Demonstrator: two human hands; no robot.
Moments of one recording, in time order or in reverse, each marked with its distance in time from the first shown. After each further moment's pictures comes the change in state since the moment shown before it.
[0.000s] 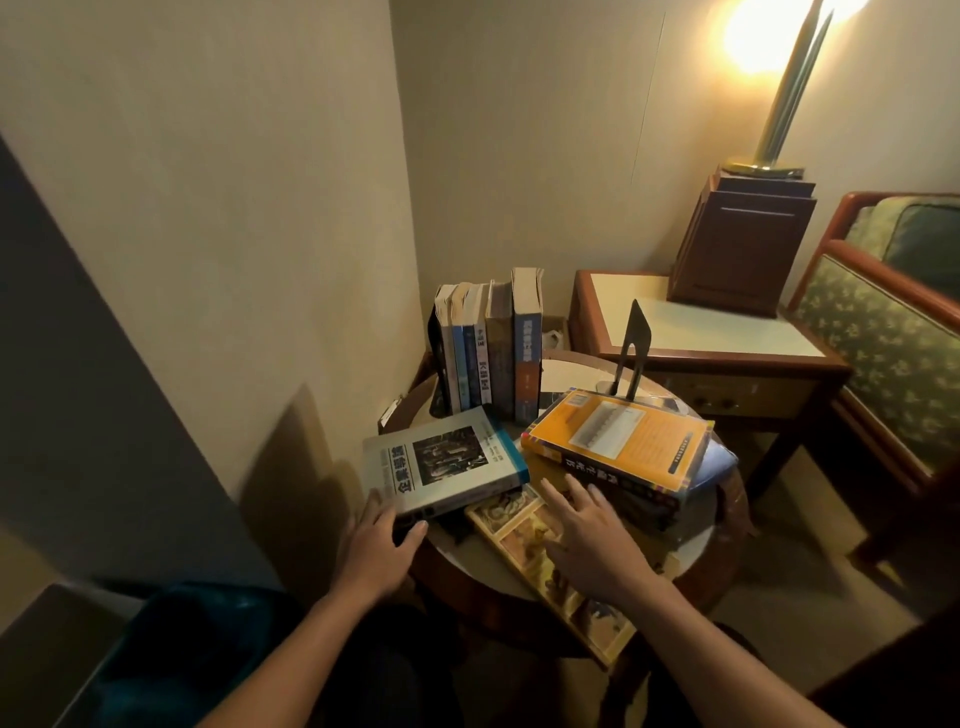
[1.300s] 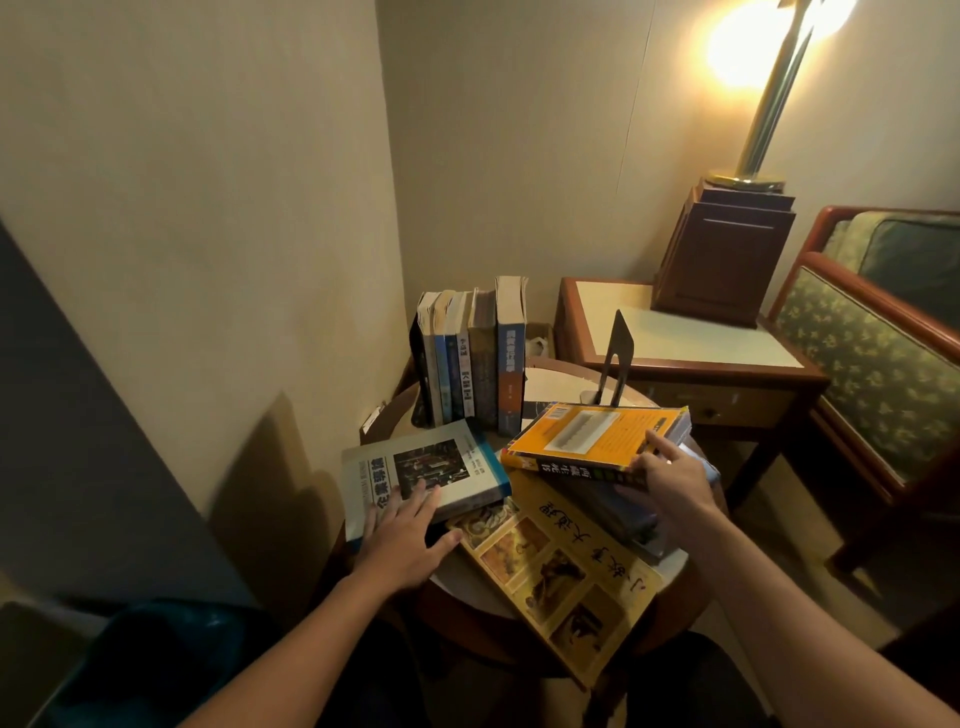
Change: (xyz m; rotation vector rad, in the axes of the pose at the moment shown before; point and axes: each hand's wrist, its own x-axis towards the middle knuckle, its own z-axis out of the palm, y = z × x) left_hand 0.025 0.050 0.012 0.321 -0.120 0.272; right_hand 0.035 0.079 -0.078 1.283 0.362 0.561
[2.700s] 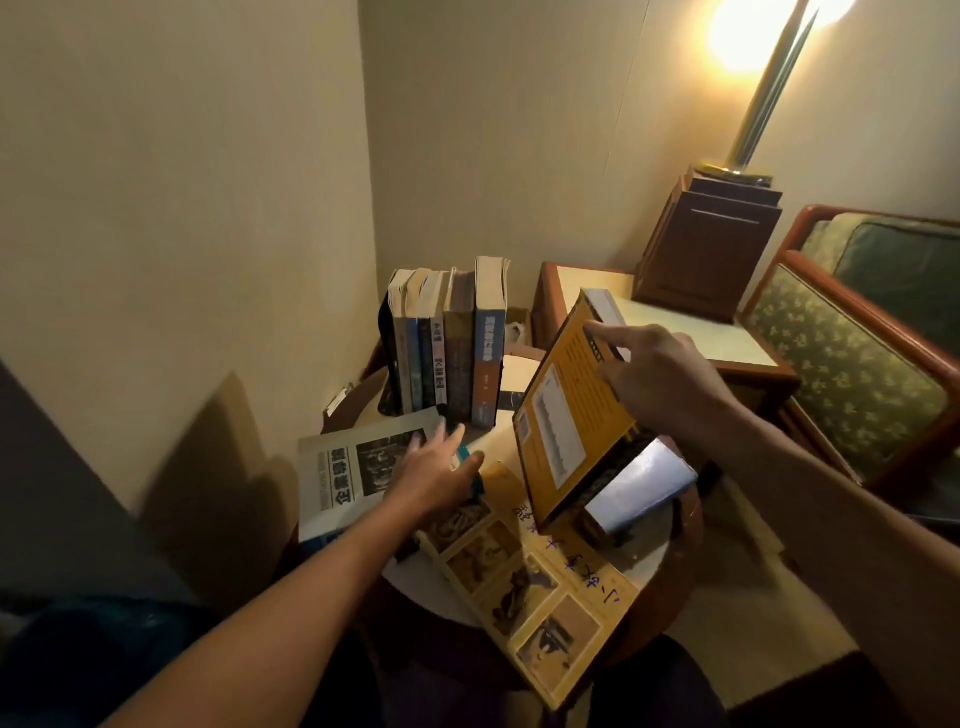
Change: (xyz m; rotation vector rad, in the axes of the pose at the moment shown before) left_hand 0.060 0.072 -0.038 -0.374 0.022 0.038; right_hand -0.059 -0.141 0.021 -0.973 -0.107 -0.663
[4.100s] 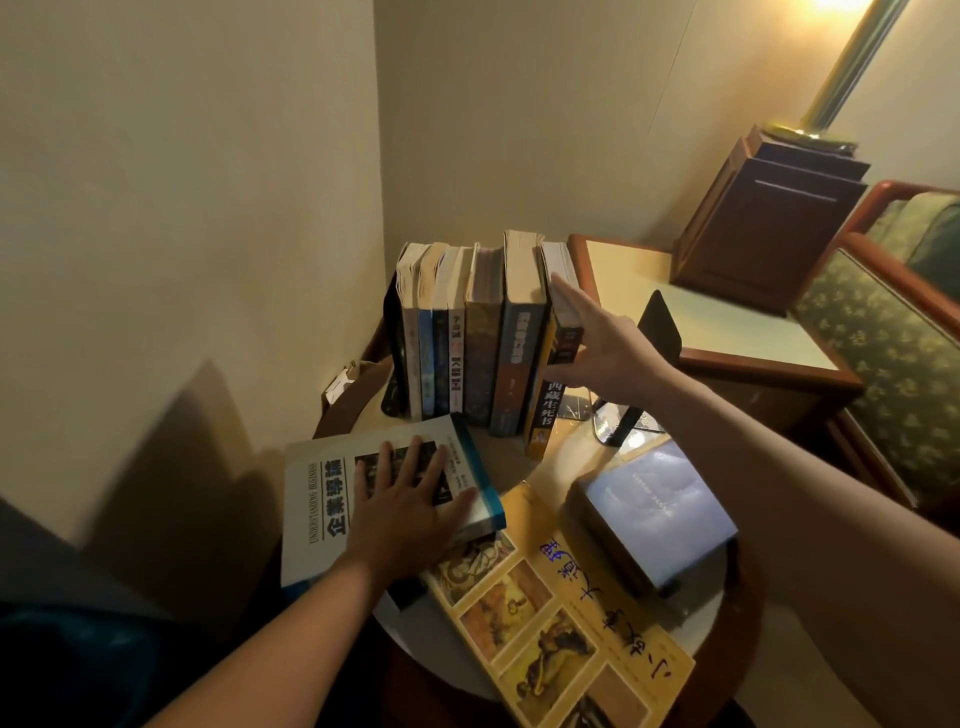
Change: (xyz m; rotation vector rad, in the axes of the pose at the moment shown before) left_hand 0.030 -0.074 0.023 0.373 0.031 -0.002; right_hand 0.143 0.033 0.100 0.081 -0.171 -0.266
